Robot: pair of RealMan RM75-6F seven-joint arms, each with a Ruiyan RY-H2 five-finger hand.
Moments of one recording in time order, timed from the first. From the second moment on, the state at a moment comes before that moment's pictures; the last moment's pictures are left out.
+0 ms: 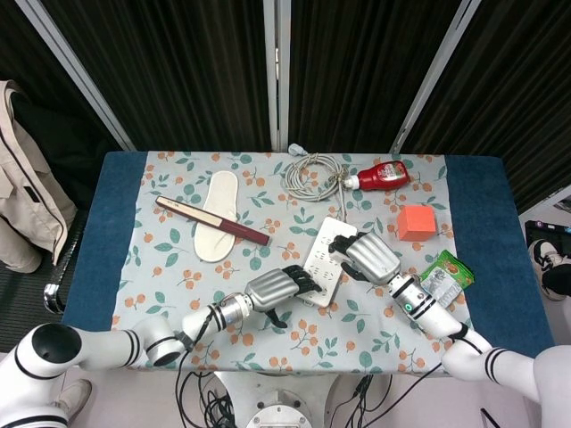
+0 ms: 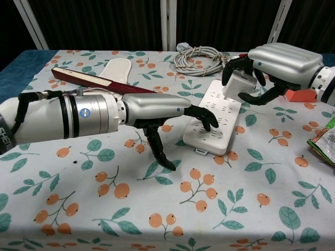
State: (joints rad) left arm -1.03 -1.72 -0.04 -1.27 1.57 0.79 -0.28; right arm 0.71 -1.55 0.02 -1.12 -1.63 1.15 0.15
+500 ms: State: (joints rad) left arm -0.87 -1.51 -0.07 -1.49 1.49 1.02 -0.03; right arm 0.71 -1.33 0.05 -1.40 -1.28 0.82 -0.08
